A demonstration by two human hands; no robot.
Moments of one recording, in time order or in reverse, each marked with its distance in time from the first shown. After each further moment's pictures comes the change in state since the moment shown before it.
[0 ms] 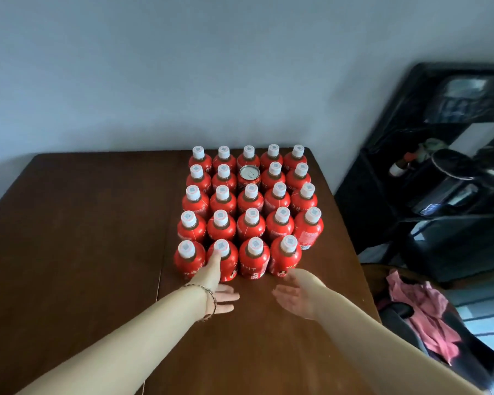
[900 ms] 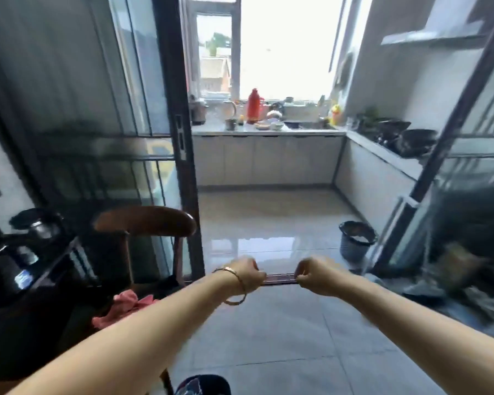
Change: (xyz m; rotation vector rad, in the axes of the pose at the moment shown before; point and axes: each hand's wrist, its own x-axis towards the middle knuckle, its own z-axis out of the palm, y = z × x) left_hand -0.315 -0.308 0.309 2.063 -1.159 1.265; right_hand -0.360 0.349 -0.323 -0.334 1.155 -0.166
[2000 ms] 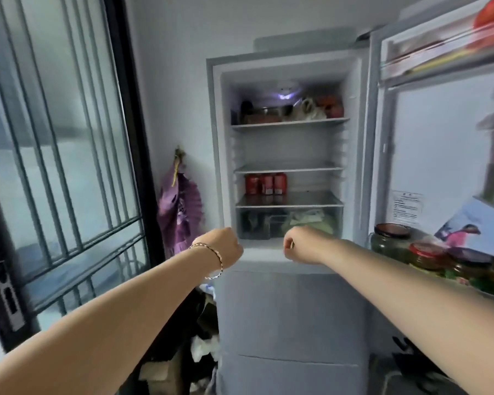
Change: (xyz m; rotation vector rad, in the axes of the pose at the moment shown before) left_hand 0.276 0.950 0.225 0.511 0.022 1.386; right_hand -0.132 0.746 -0.429 0.085 0.709 1.112
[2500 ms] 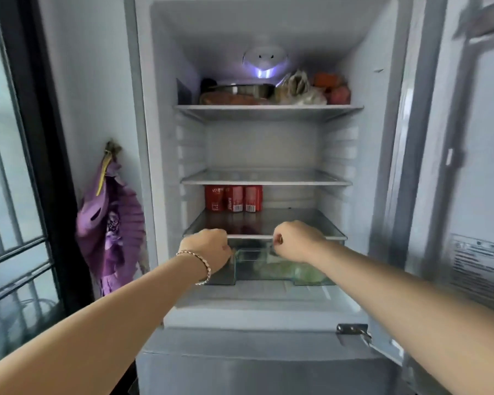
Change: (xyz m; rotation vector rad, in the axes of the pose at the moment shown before) left_hand 0.301 0.049 0.071 -0.009 0.137 0.101; right_hand 0.259 0.135 -0.020 -0.080 0.184 0.105
